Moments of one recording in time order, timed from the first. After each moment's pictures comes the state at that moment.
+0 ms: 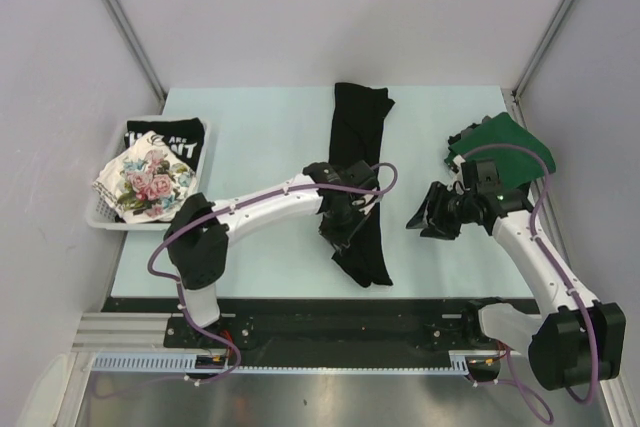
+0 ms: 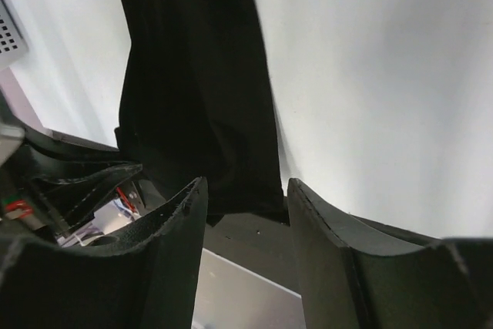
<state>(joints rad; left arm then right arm) -0.98 1.82 1.49 -1.02 0.15 -0.31 0.17 1.08 0.84 -0.79 -0.44 0.57</state>
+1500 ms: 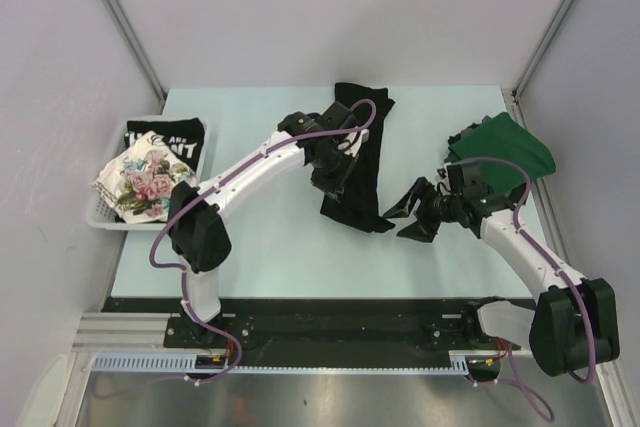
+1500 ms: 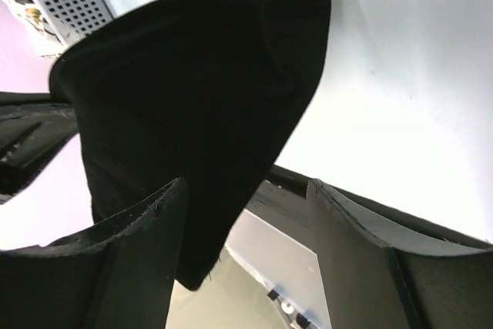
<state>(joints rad) -0.76 1.90 1.84 -1.13 0.14 -0.26 0.24 1.15 0.74 -0.52 -0.60 0.94</state>
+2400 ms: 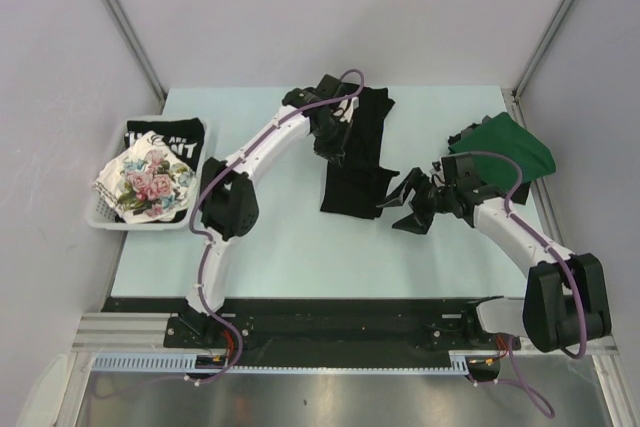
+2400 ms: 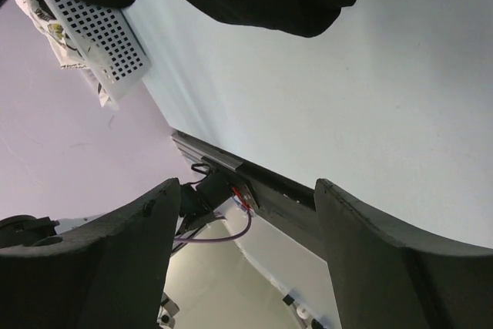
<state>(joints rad) -0.58 2.23 2.17 -1.07 0.19 -0.25 0.24 1.27 0.78 -0.41 -0.62 0.99</state>
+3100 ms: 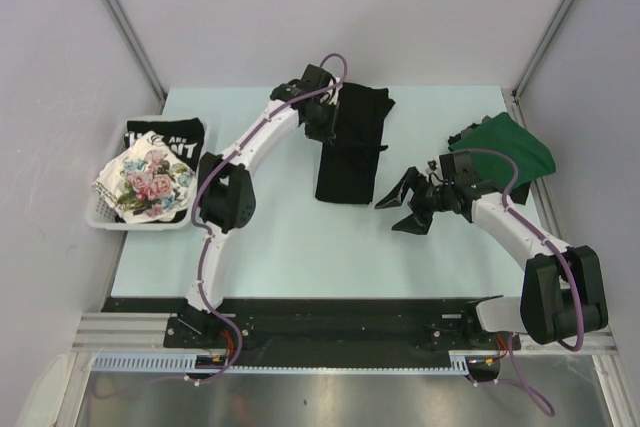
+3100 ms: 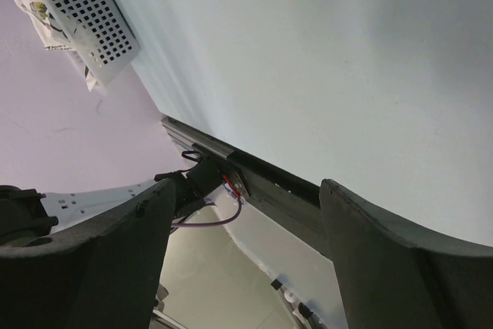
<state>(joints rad) -0.50 2.30 2.23 -0.91 0.13 -0.26 0.24 1.32 0.81 -0.45 -0.66 0.93</state>
